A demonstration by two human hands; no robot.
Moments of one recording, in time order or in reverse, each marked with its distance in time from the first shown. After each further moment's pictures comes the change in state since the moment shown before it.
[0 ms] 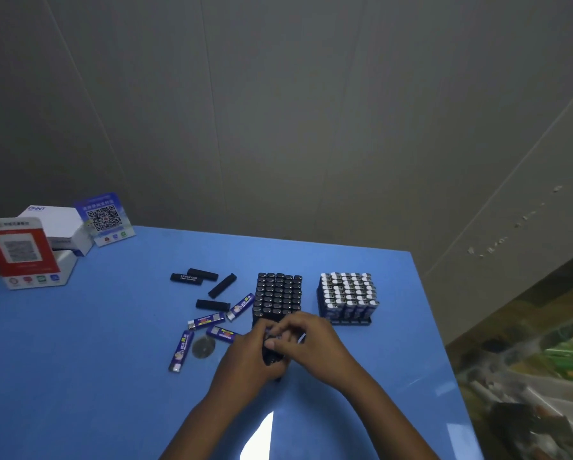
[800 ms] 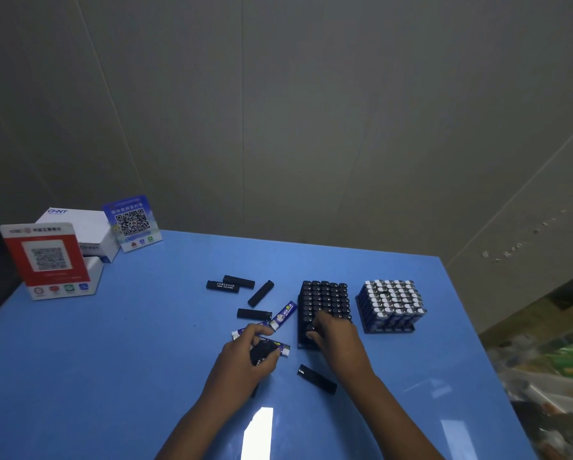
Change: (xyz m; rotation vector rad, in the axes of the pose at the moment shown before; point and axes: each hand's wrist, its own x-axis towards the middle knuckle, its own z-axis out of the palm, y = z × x) left_hand 0.010 -0.095 -0.088 -0.177 0.025 -0.038; right_hand 0.068 0.025 0.077 -0.638 0.226 0.167
